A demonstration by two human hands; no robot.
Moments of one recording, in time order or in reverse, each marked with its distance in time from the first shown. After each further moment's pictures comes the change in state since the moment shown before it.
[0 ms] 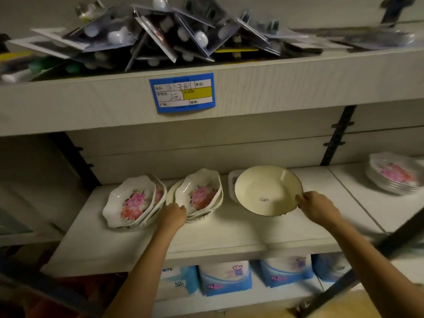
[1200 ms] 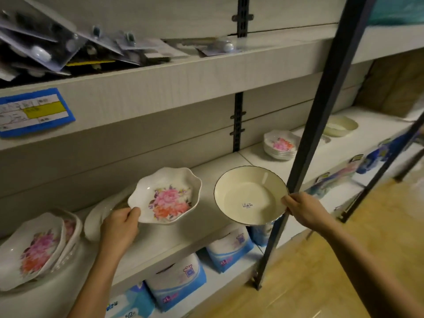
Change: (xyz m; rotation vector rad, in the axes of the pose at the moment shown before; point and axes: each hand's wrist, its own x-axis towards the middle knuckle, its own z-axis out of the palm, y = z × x) left_hand -0.073 0.058 -0.002 -0.260 0.117 0.458; right_hand -0.116 0.102 -0.060 0.282 0.146 0.191
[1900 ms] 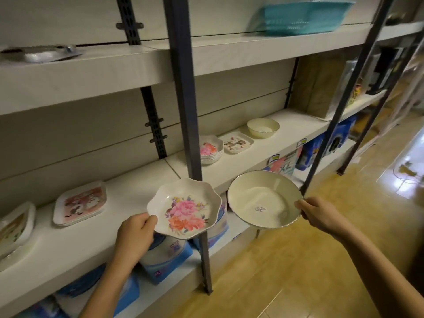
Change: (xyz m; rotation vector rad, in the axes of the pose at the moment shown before) left_hand -0.116 0.186 0.188 -0.031 -0.238 0.152; right_hand -0.025 0.223 -0.198 0.040 0.115 0.114
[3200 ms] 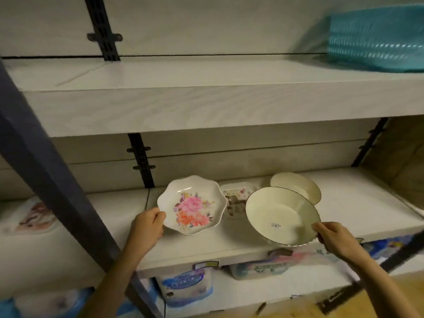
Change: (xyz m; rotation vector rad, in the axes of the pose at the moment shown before) left_hand 0.203 0.155 0.170 -0.120 0.272 -0.312; right_hand 0.399 0.057 -0.103 0.003 -0.240 -0.193
